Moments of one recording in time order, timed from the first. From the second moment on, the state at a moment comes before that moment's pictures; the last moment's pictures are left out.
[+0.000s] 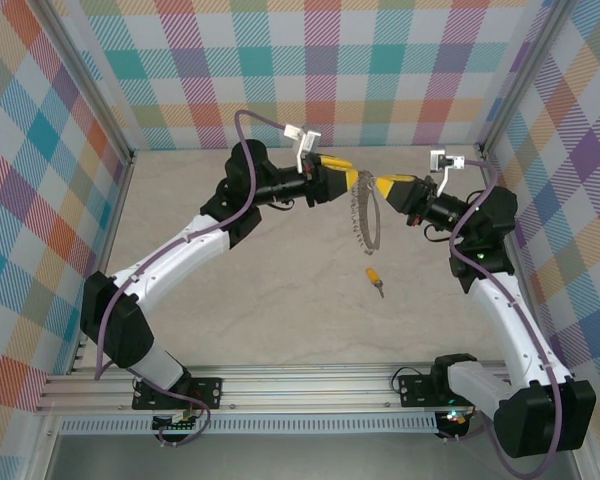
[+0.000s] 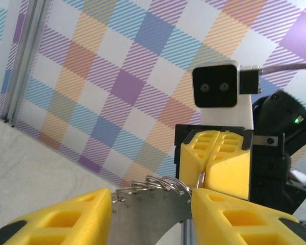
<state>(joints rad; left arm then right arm) -0.66 1.57 1.42 0.26 0.69 -0.54 0.13 1.02 0.88 0.46 -0.97 0.82</state>
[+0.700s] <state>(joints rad) -0.68 1.64 1.40 0.55 0.72 -0.80 0.13 1.02 0.85 0.59 -0.86 0.92</state>
